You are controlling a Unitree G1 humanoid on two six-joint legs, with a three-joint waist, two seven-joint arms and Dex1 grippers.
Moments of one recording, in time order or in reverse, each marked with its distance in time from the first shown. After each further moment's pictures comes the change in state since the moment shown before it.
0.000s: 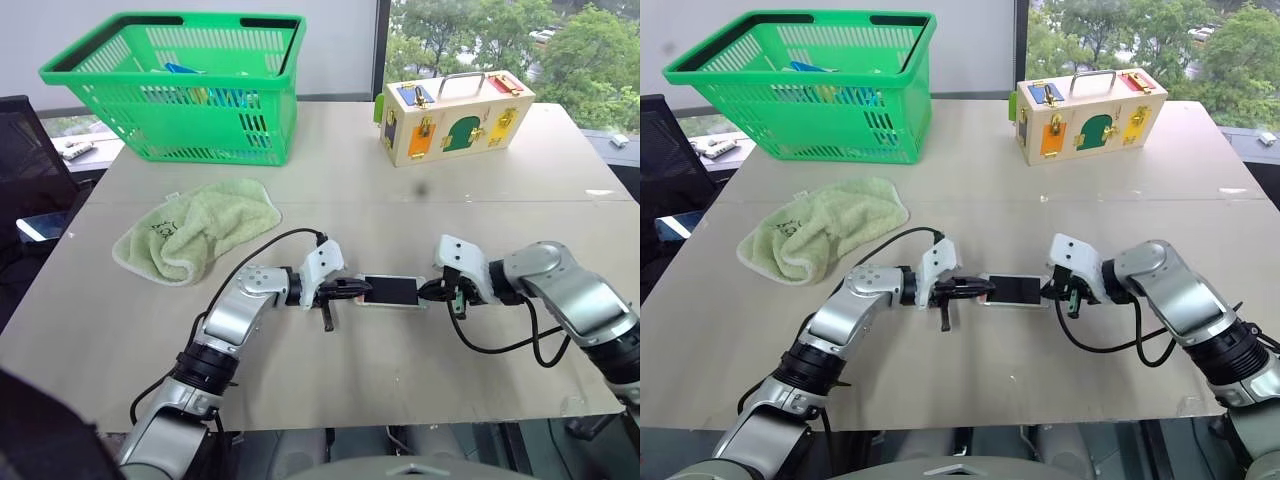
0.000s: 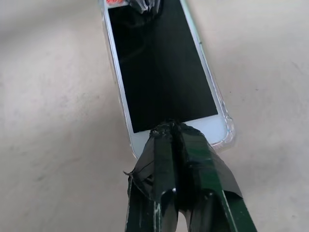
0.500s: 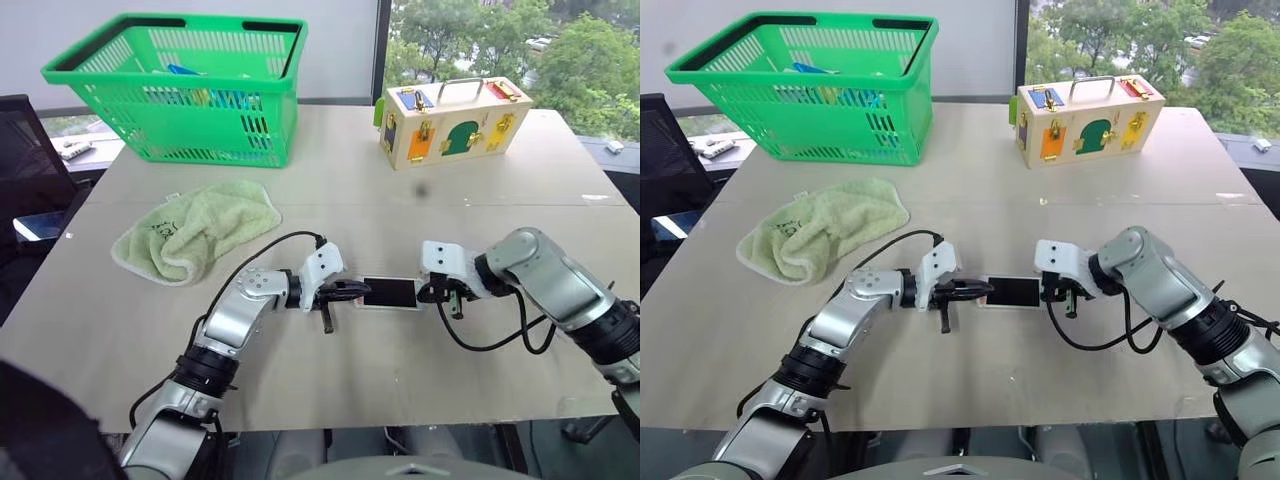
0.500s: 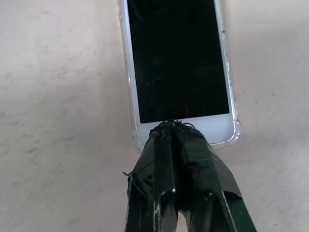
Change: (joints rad) left arm 0.013 -0.001 -0.002 -0.001 0.009 0.009 0.007; right arm -0.125 0.023 0.152 0.079 -0.162 -0.031 0.135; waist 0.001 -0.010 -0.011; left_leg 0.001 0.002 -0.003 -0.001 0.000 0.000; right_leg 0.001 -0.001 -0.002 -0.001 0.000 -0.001
